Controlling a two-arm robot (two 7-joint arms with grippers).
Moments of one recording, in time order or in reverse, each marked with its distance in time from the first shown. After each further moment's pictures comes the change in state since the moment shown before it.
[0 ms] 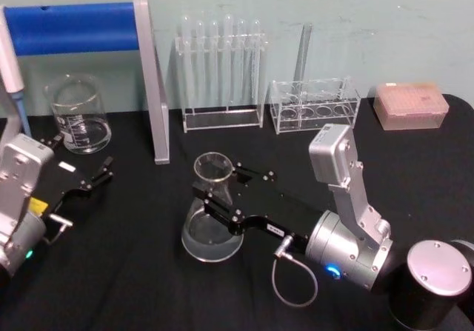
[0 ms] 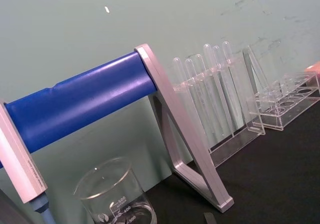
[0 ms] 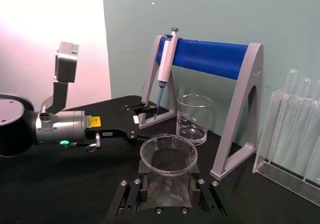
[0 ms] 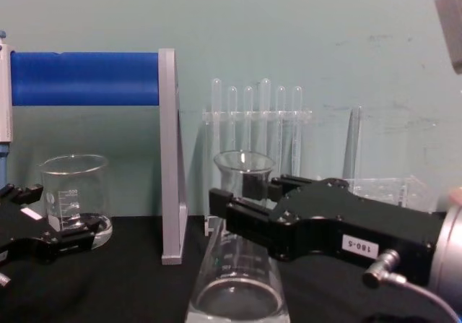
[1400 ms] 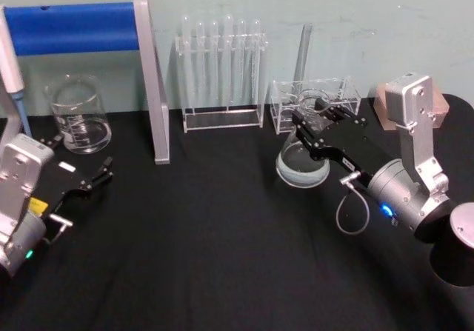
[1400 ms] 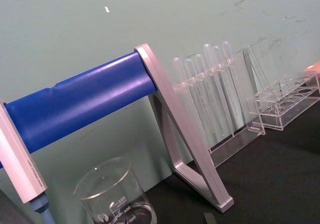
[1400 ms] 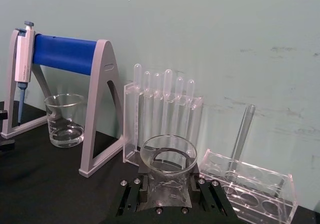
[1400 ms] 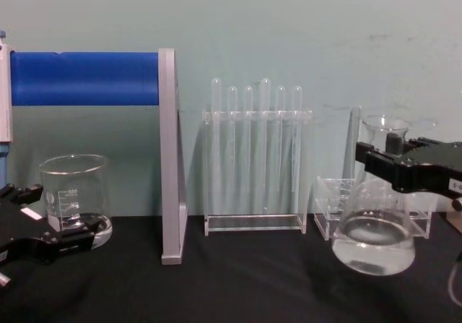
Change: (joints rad) left arm 0.000 0.000 0.000 0.000 0.000 0.000 0.000; right arm 0.060 -0.046 0.209 0.146 -0.076 -0.020 -0.176
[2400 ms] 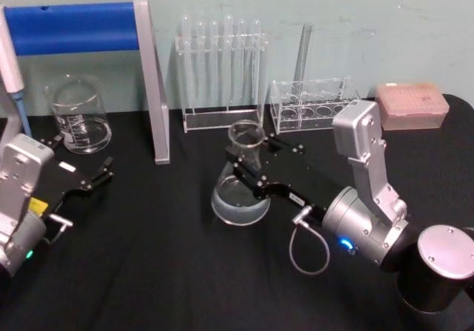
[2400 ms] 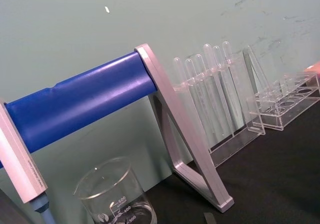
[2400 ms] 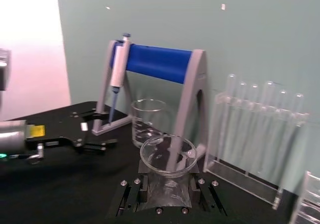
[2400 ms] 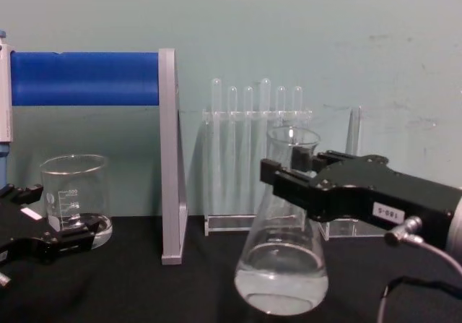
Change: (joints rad) left arm 0.000 0.000 0.000 0.000 0.000 0.000 0.000; right arm -0.045 -0.002 -0.121 -0.096 0.026 0.003 0.115
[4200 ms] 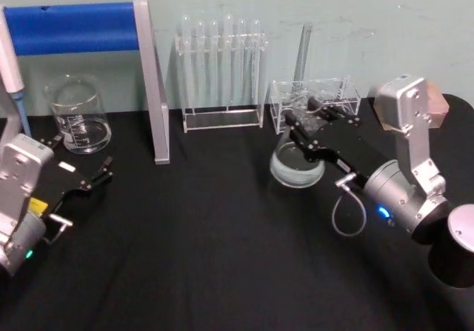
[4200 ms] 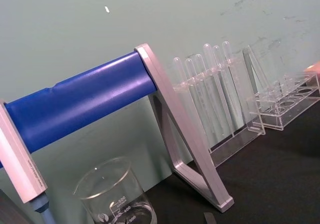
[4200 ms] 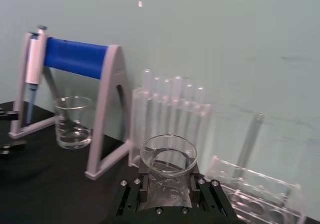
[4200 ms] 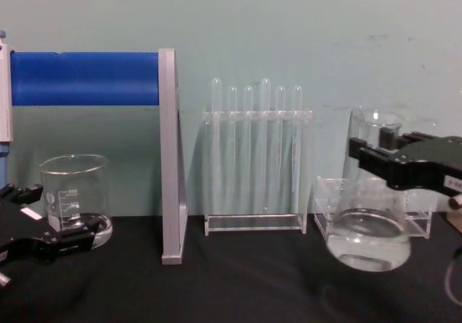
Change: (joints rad) left arm 0.000 0.000 0.000 0.000 0.000 0.000 0.000; right arm 0.040 0.014 0.101 0.078 -0.030 -0.021 -0.114
